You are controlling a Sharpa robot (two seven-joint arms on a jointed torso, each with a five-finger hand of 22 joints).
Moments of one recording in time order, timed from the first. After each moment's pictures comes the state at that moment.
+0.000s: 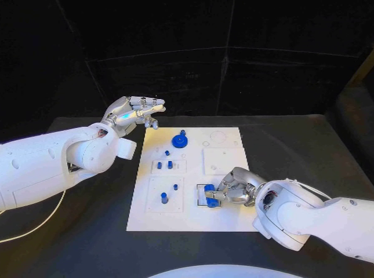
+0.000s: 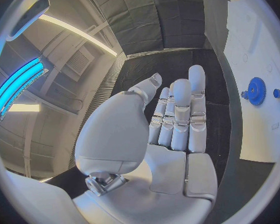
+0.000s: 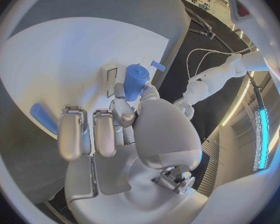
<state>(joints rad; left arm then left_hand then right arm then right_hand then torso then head) 1.30 -0.83 -0.15 1.43 0.03 -0.16 0.46 1.35 -0.11 0.34 0.00 0.10 1.03 0.19 0.11 0.07 1.11 0.11 0.19 0.08 1.22 0.03 1.05 0.47 0.17 1.21 0.12 0.57 0.75 1.06 -0.93 -0.13 1.93 -1.14 -0.51 -0.59 1.25 0.03 -0.20 0.29 0.36 1.08 0.06 0.33 0.26 1.41 -0.01 1.09 1.16 1.47 -0.07 1.44 1.29 0.06 1.44 0.04 1.48 1.31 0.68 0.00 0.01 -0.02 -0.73</state>
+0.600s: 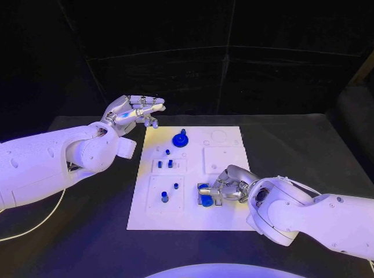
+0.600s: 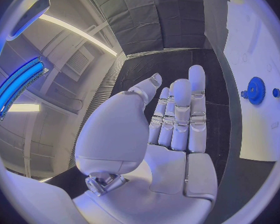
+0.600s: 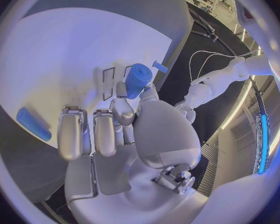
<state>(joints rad) 1.30 -0.84 -0.15 1.43 0.03 -0.16 0.46 1.35 -0.11 0.34 0.00 0.10 1.03 0.19 0.11 0.07 1.11 0.11 0.19 0.08 1.22 0.03 1.05 0.47 0.17 1.21 0.12 0.57 0.75 1.06 -0.87 -0.13 1.89 -1.18 -0.51 -0.61 1.18 0.02 -0.27 0.29 0.12 1.09 0.05 0.33 0.28 1.41 -0.01 1.07 1.17 1.47 -0.07 1.44 1.28 0.06 1.44 0.04 1.48 1.31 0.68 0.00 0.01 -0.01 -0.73</state>
